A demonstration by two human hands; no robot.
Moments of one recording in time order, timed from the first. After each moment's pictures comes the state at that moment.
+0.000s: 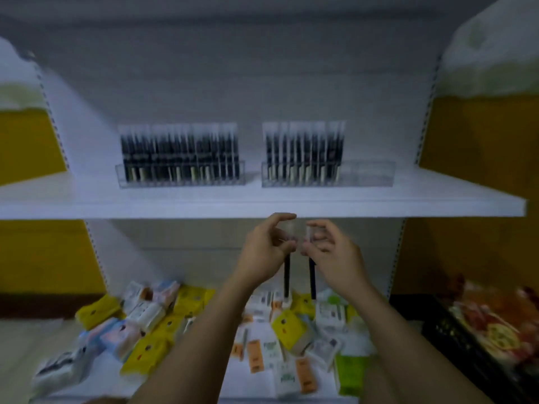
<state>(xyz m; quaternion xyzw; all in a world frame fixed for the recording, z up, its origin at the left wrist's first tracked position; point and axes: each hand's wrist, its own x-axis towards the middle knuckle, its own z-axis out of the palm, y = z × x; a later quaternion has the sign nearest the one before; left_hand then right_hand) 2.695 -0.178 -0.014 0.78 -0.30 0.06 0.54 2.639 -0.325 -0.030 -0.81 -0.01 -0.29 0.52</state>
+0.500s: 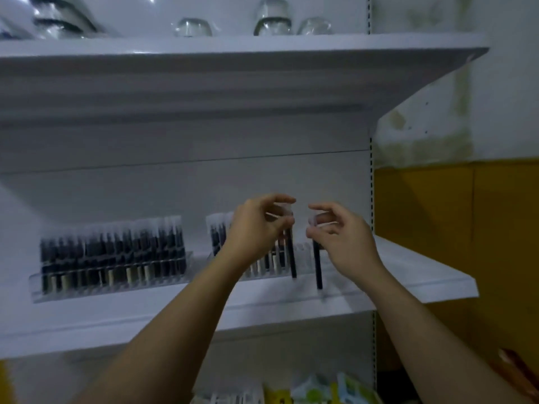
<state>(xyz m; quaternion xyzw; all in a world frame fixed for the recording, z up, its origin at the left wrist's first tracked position) 2.729 -0.282 0.168 0.75 -0.41 0.16 0.49 2.660 -0.435 0.130 -0.77 -0.02 -0.43 0.47</state>
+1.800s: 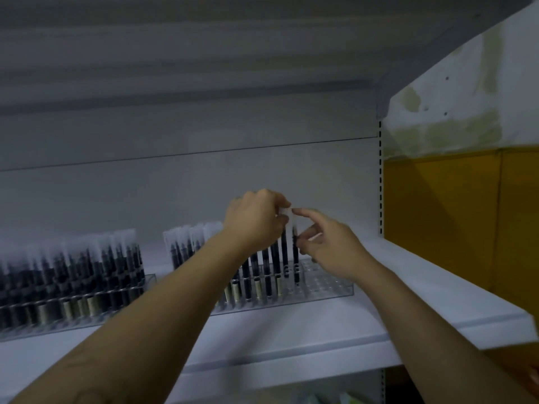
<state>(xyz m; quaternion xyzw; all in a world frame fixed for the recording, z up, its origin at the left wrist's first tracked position) 2.824 -0.364 0.191 0.88 -0.35 0.27 0.17 2.767 -0.513 0.130 -0.87 -0.03 -0.30 0.38</state>
